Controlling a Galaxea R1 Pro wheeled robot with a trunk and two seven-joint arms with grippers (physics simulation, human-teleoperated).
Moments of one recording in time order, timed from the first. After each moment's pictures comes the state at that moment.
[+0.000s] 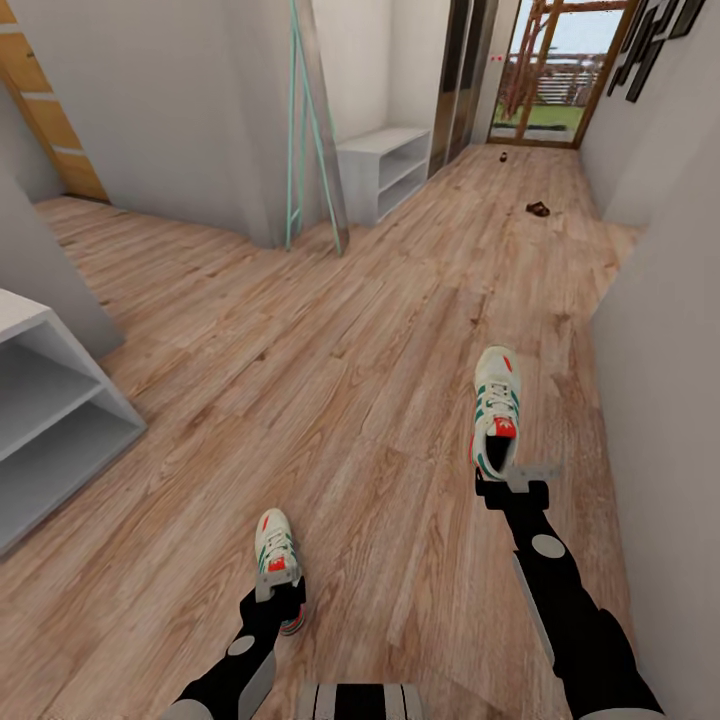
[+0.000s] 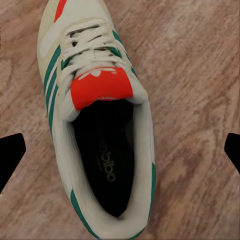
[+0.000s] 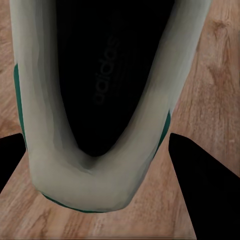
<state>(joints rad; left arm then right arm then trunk) -0.54 -0.15 0.04 -0.30 0.09 -0.26 0.12 -0.41 0.00 -0.05 -1.29 0.18 0.22 -0.10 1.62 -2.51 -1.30</state>
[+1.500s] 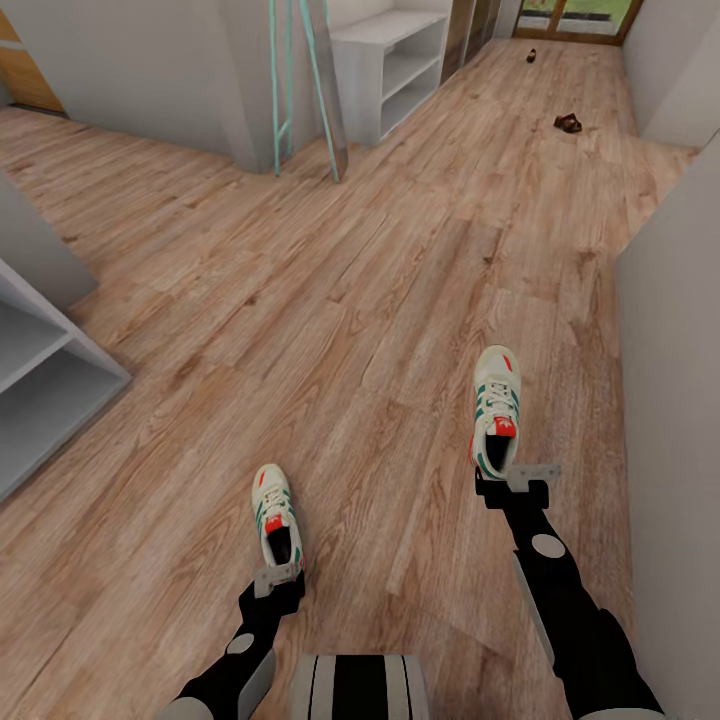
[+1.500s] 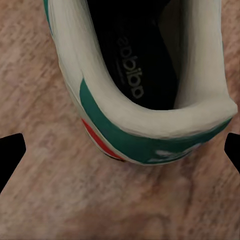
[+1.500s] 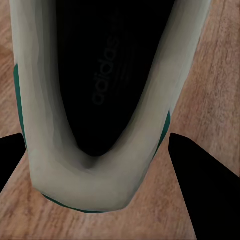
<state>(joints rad) -0.54 -0.14 0.03 -0.30 0.09 -0.31 0.12 -0.41 0.00 -0.05 -1.29 0.19 0.22 -0.09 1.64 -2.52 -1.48</state>
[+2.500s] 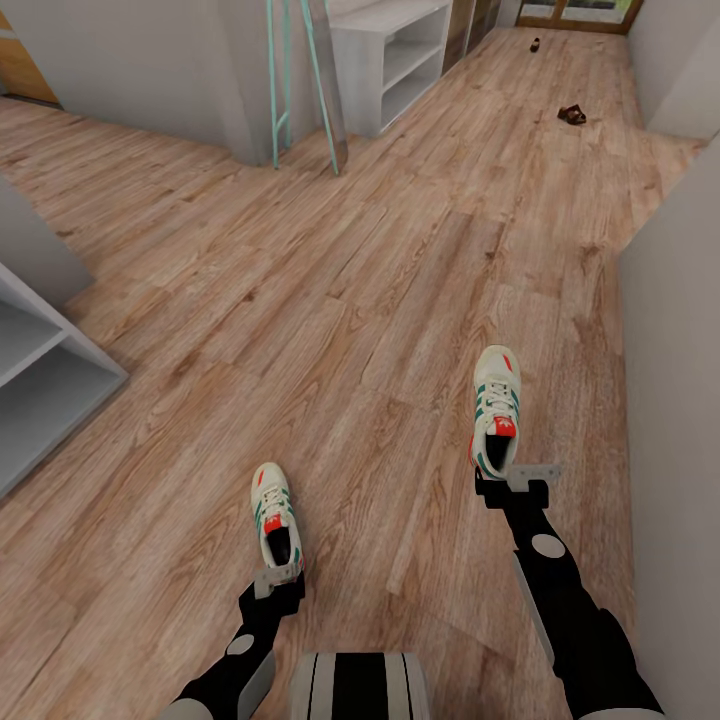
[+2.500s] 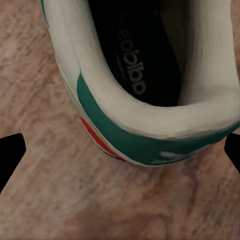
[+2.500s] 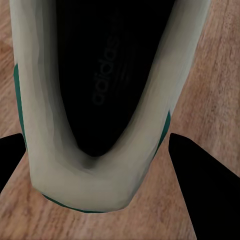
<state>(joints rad) -0.54 -0.14 0.03 -0.30 0.09 -0.31 0.12 -0.41 0.00 -0.05 -1.29 0.19 0.22 -0.09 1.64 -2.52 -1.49</state>
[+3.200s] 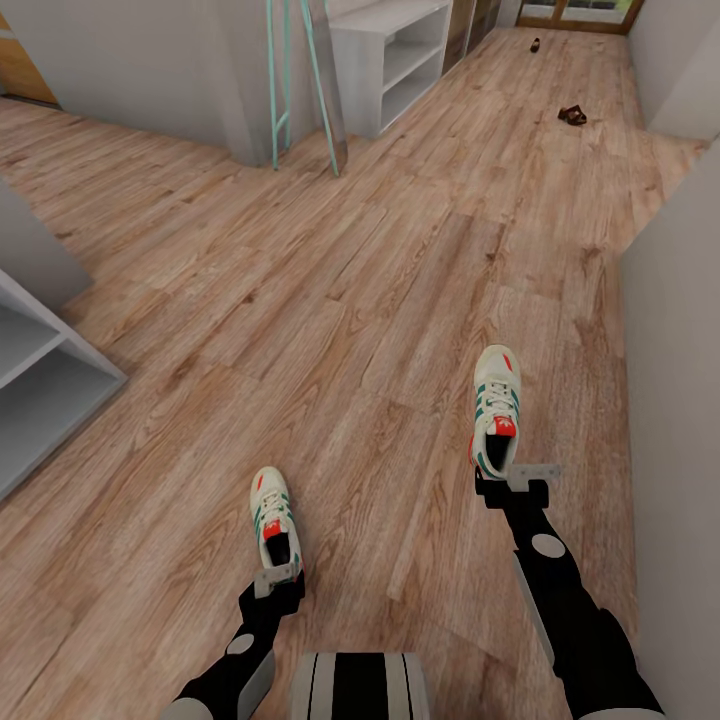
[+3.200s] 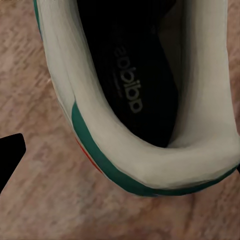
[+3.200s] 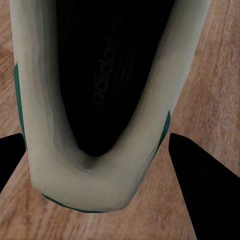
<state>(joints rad) -0.54 -0.14 0.03 -0.30 0.09 -0.31 0.12 -0.41 0.00 -0.05 -1.29 0.19 0.22 -0.09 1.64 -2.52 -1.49</state>
